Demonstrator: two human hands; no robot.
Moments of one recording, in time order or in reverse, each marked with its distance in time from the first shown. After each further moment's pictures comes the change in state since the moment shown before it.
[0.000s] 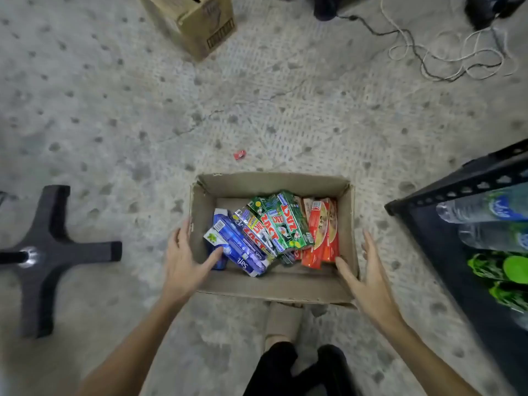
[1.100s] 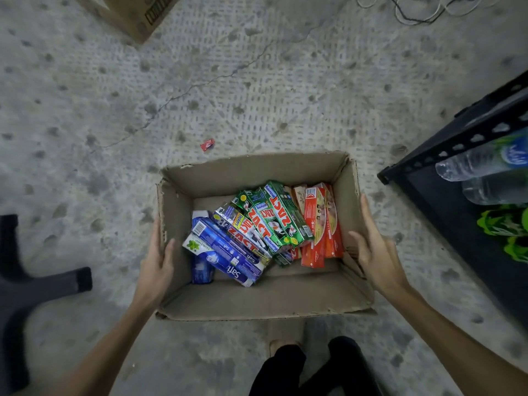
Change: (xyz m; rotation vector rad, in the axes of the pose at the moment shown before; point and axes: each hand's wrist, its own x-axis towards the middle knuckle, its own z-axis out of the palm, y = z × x) left_hand 0.058 -0.044 0.040 -0.199 -0.164 0.096; right_hand 0.062 0.088 0.010 -0.236 0.139 -0.237
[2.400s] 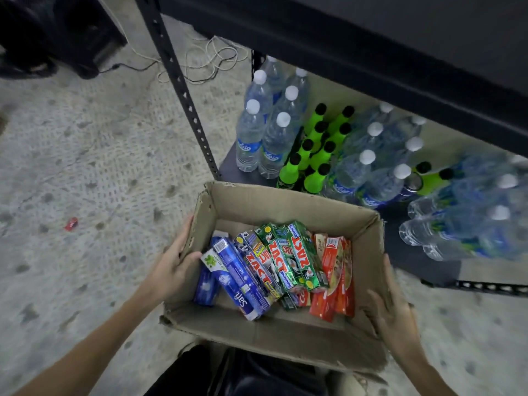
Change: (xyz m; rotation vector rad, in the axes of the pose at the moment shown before) left_hand -0.131 0.248 0.217 0.077 -0.731 0.621; right_hand -0.357 0.132 -0.241 0.128 0.517 0.509
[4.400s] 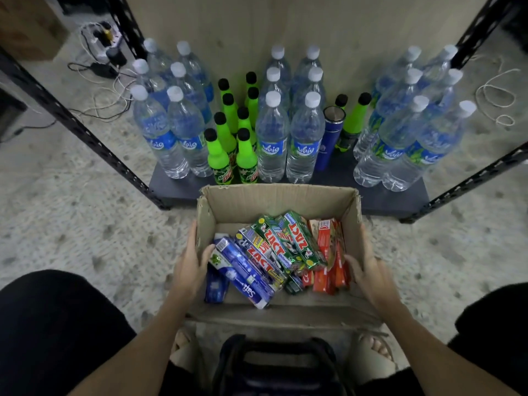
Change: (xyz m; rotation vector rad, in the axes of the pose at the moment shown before) left_hand 0.072 -0.058 0.178 0.321 0.120 0.075; right_hand -0.008 0.175 0.082 -0.197 0.247 0.140
